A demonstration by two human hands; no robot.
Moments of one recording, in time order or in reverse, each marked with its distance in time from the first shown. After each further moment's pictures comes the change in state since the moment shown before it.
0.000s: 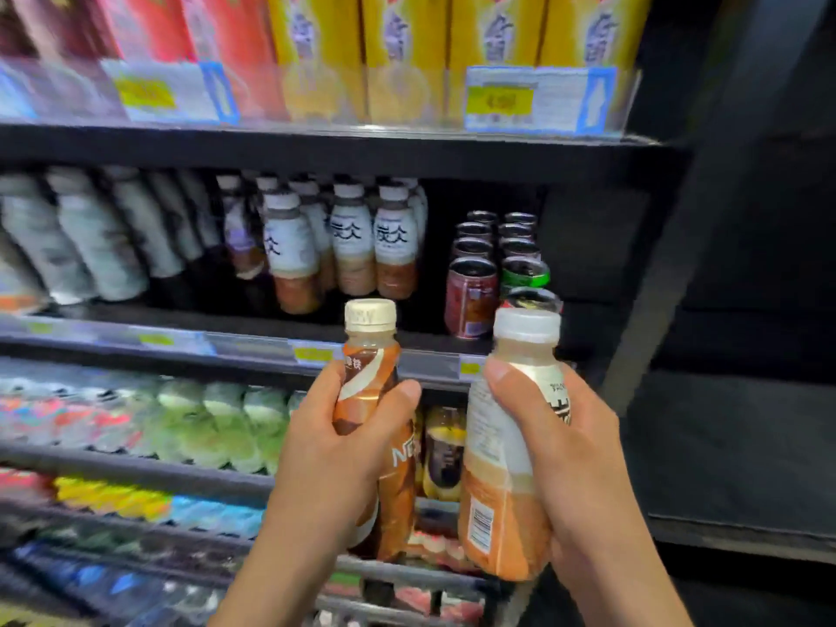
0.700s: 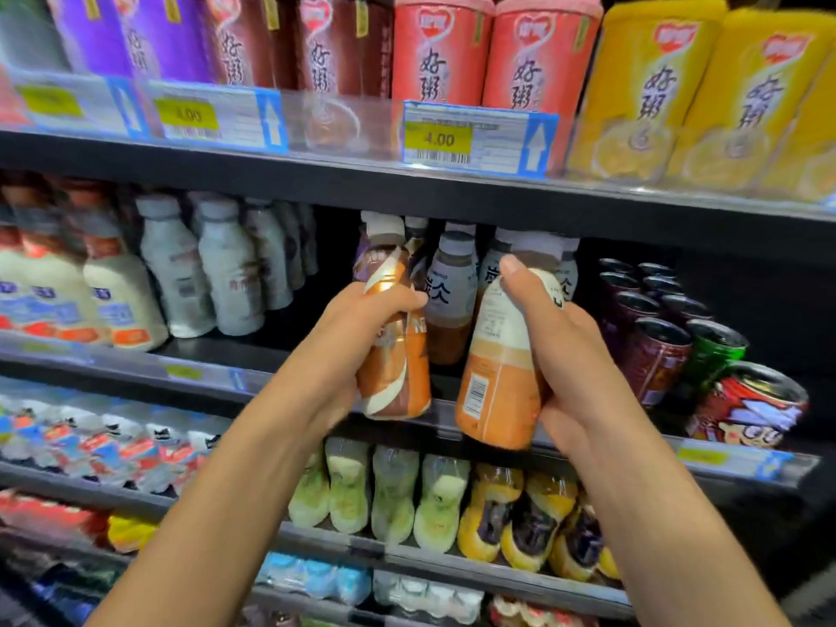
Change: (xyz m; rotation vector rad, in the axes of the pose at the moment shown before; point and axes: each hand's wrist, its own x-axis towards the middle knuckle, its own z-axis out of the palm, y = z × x) left_hand 0.199 0.013 -0.188 -0.144 -0.193 -0.130; right_hand 0.099 -0.015 0.223 -0.037 -0.048 0.114
